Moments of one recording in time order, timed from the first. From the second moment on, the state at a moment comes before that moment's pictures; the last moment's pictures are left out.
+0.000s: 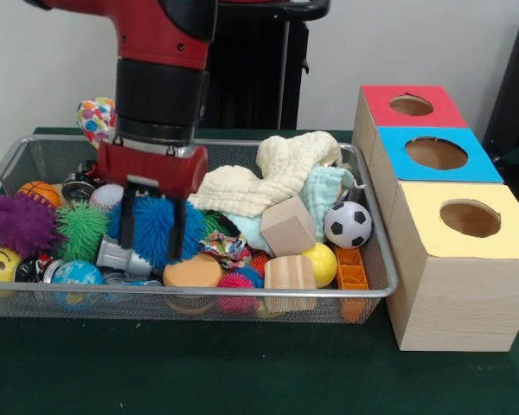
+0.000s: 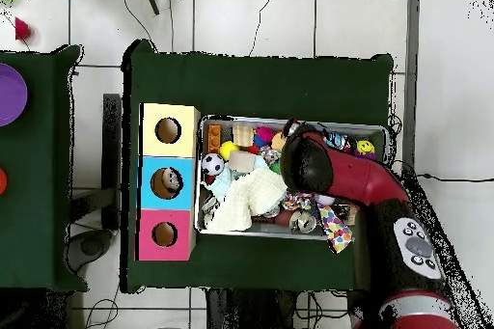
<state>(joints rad) -0.45 -0.53 0.07 1.54 -0.18 0.15 1.83</state>
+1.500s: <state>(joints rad) -0.59 -0.50 0.17 1.47 -0.36 0.20 1.83</state>
